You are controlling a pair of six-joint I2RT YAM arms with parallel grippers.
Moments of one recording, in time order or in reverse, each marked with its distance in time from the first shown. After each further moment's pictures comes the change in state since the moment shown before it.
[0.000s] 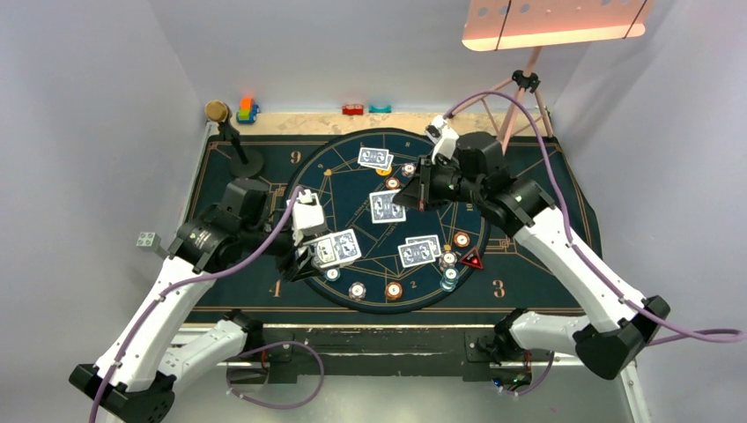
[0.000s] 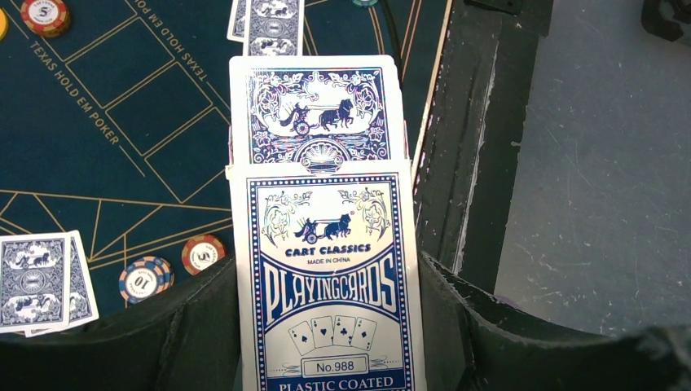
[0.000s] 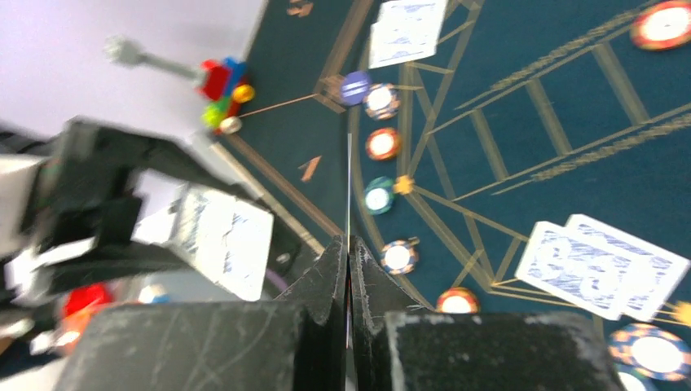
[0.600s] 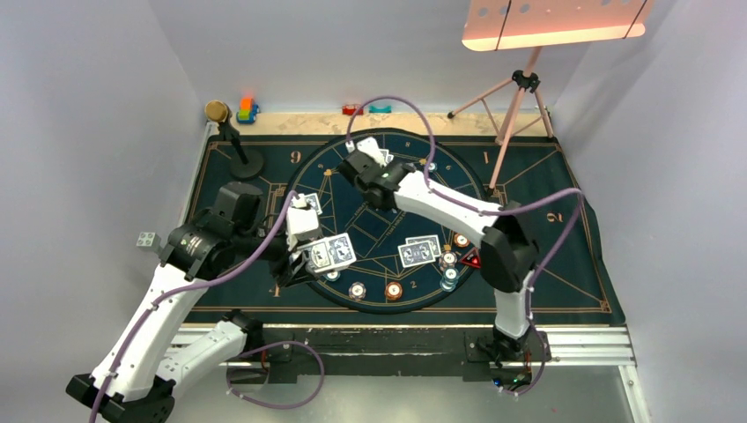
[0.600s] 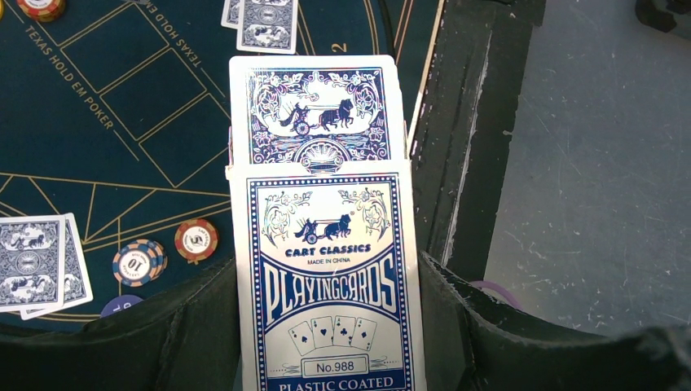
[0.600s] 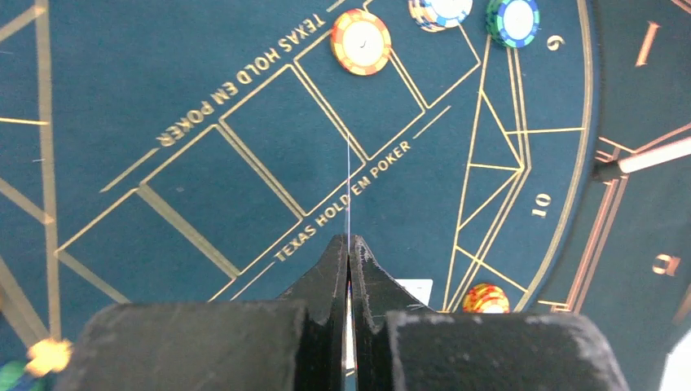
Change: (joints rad) left arm 0.015 -0.037 0.019 -0.076 -0.005 0.018; right arm 0.255 0.710 0.383 -0.227 0.974 -0.224
